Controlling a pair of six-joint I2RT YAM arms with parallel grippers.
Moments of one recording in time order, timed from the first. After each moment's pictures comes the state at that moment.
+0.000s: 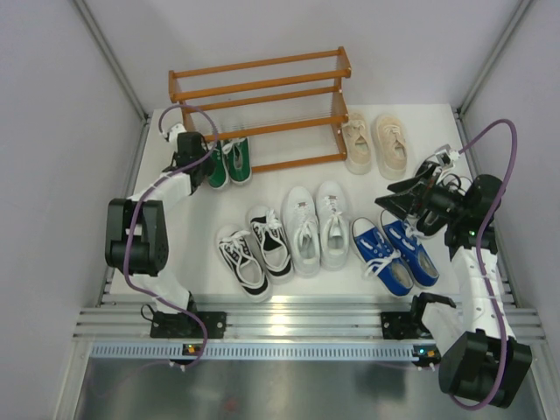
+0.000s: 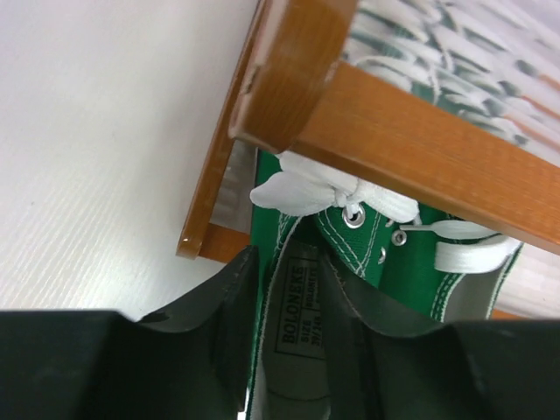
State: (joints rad) left arm -0.07 1.71 1.07 0.01 -0.24 -0.60; right arm -0.24 0.87 0.61 0.13 -1.21 0.39
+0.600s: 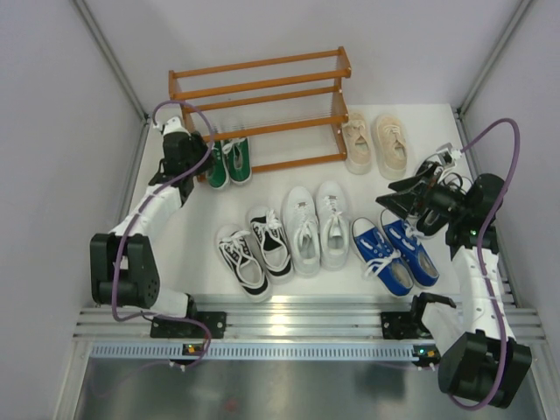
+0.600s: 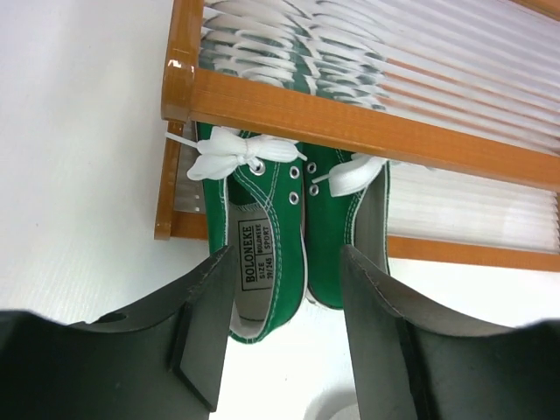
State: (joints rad) left arm -0.06 1.47 1.00 0.02 -0.09 -0.47; right arm -0.25 0.87 0.62 0.13 -1.21 0.39
